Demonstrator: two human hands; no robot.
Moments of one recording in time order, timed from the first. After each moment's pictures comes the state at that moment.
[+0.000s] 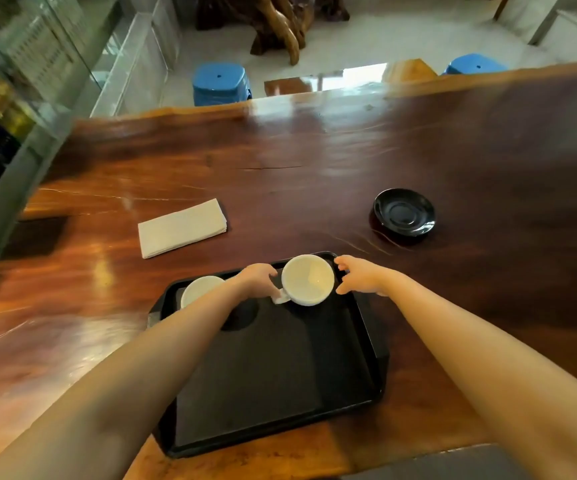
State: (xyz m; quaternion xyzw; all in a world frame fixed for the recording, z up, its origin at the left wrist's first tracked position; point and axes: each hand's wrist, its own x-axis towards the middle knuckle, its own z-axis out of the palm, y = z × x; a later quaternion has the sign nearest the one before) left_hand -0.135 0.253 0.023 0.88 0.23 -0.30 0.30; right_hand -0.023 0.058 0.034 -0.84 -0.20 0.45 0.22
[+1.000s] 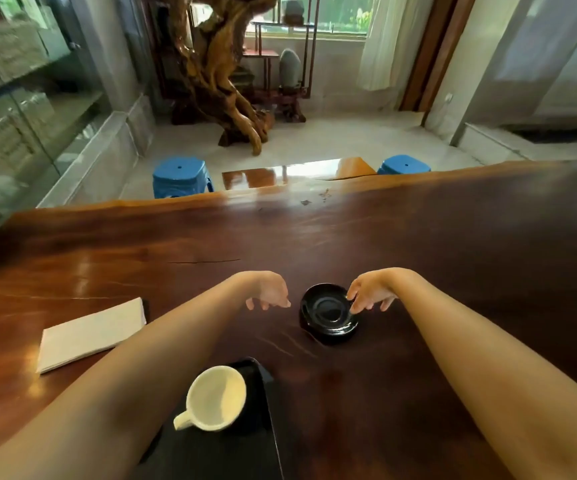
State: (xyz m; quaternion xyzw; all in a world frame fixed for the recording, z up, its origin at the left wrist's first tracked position) left_hand 0.071 0.162 0.151 0.90 0.12 -0.36 0.22; right_hand 0.164 -0.030 0.165 -0.88 -0.21 0.42 0.00
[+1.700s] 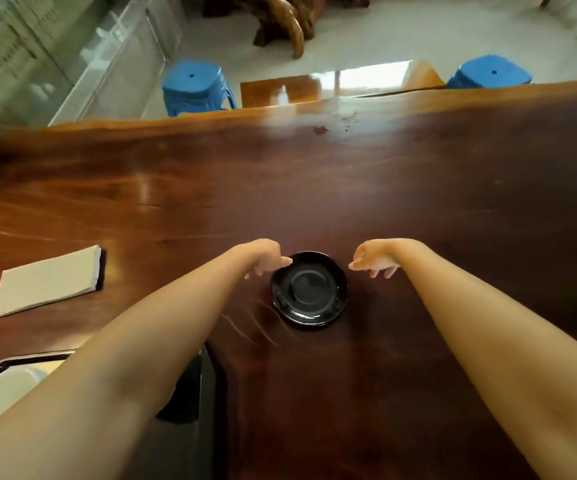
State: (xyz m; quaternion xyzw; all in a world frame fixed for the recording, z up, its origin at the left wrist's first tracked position) left_hand 0.200 0.130 0.044 0.86 0.27 -0.38 0.22; right_hand 0.328 -0.048 0.040 -0.84 -0.25 0.48 0.00
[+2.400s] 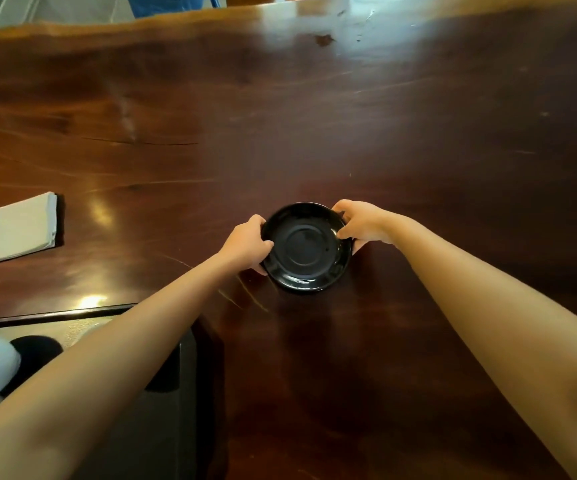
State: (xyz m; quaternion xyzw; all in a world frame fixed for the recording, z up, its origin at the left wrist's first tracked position) left_hand 0.164 0.120 -0.044 0.82 0.36 -0.19 0.40; right_hand 0.327 -0.035 -0.037 -0.80 -0.21 0.52 0.23
